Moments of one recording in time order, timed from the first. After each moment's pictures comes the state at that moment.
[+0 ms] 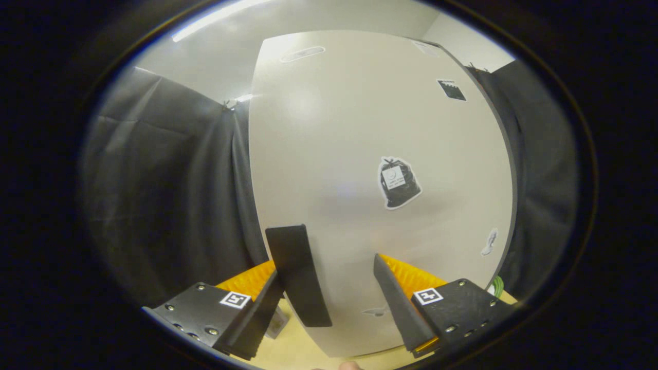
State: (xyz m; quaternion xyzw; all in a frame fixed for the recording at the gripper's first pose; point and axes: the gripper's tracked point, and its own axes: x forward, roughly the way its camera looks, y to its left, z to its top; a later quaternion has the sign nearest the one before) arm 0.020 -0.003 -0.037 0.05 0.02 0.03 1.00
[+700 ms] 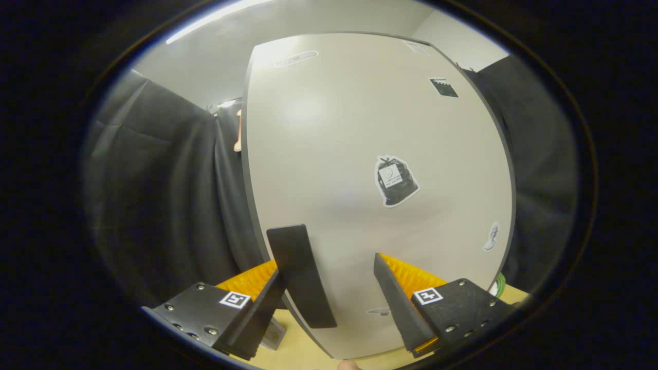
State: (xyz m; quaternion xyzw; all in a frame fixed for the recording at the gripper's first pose) arm 0.020 0.013 -0.035 0.08 0.00 0.02 1.00
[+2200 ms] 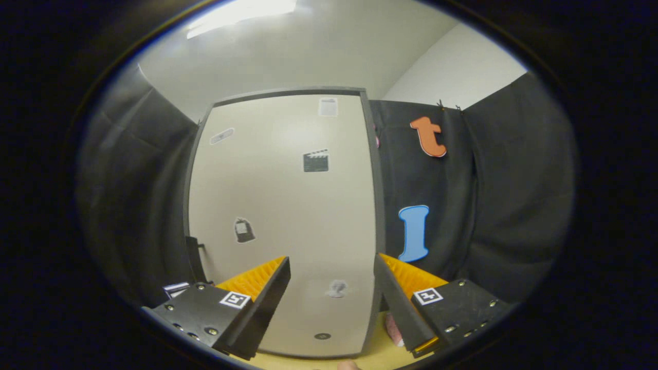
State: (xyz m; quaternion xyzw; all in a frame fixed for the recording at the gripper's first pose) arm -0.076 -0.247 0.040 -0.02 -0.07 -0.04 1.00
